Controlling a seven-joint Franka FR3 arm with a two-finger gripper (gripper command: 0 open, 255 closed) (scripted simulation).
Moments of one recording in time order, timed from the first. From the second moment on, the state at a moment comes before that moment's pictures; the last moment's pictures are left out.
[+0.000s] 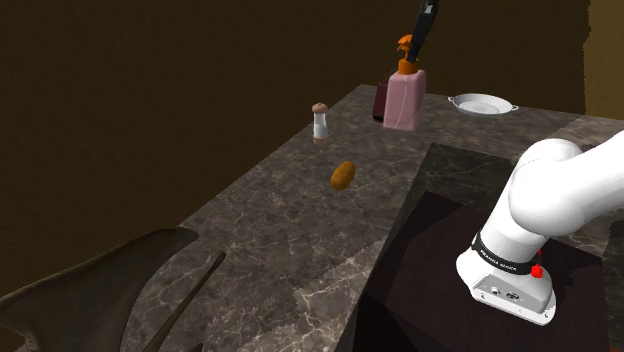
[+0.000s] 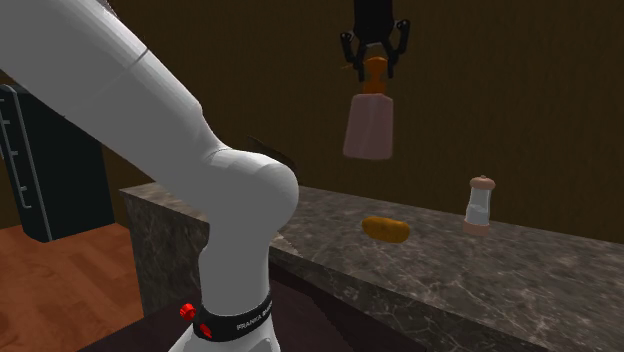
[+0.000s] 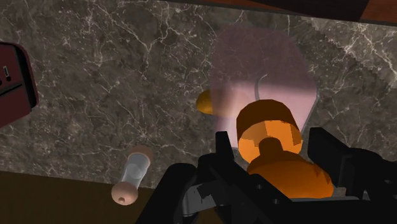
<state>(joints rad) -0.01 -0.76 -0.11 -2.14 -0.07 1.56 -0.38</state>
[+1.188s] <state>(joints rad) 0.01 -0.66 -0.04 -1.87 -0.04 1.39 -0.31</state>
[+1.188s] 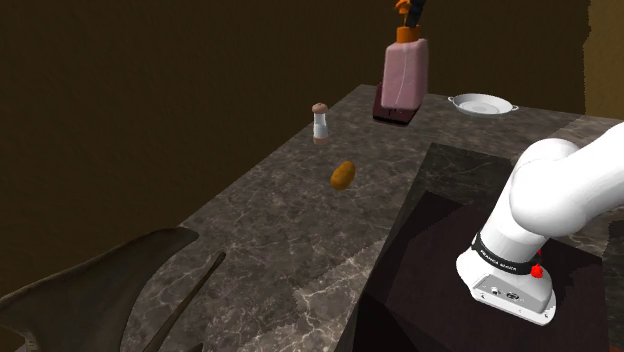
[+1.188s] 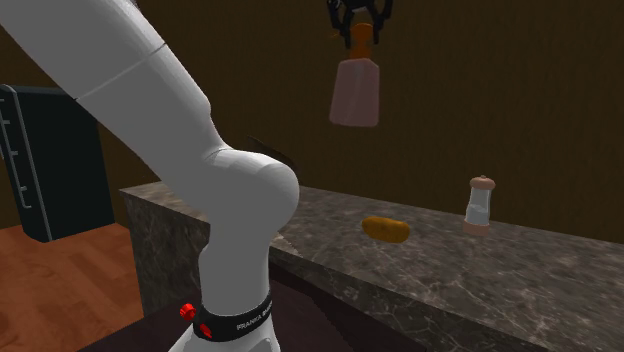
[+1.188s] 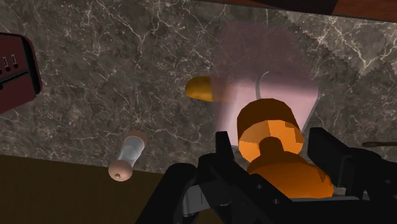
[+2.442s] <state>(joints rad) 0.06 -0.47 0.38 -1.67 0.09 1.39 0.16</state>
